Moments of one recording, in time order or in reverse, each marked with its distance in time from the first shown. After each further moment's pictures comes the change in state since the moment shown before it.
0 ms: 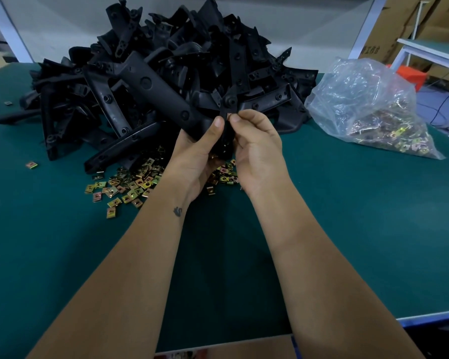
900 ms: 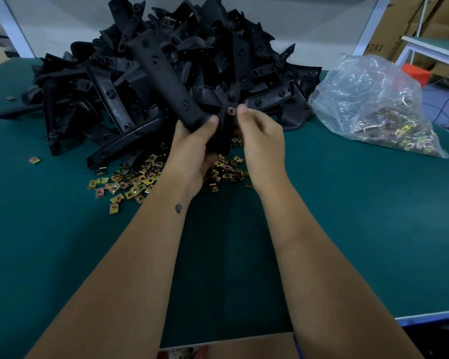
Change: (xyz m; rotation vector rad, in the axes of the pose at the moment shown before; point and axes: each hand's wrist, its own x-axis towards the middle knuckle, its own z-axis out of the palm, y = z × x) left_hand 0.000 0.007 0.004 0.054 0.211 -0.043; right_hand 0.002 0.002 -0.006 -0.770 0.029 -0.253
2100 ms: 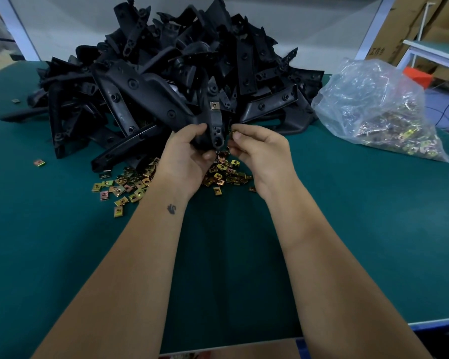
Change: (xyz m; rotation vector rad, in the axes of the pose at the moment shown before) left_hand 0.007 0.008 -0.012 -0.284 -0.015 -0.114; right_hand 0.002 0.007 -0.003 0.372 -0.088 0.270
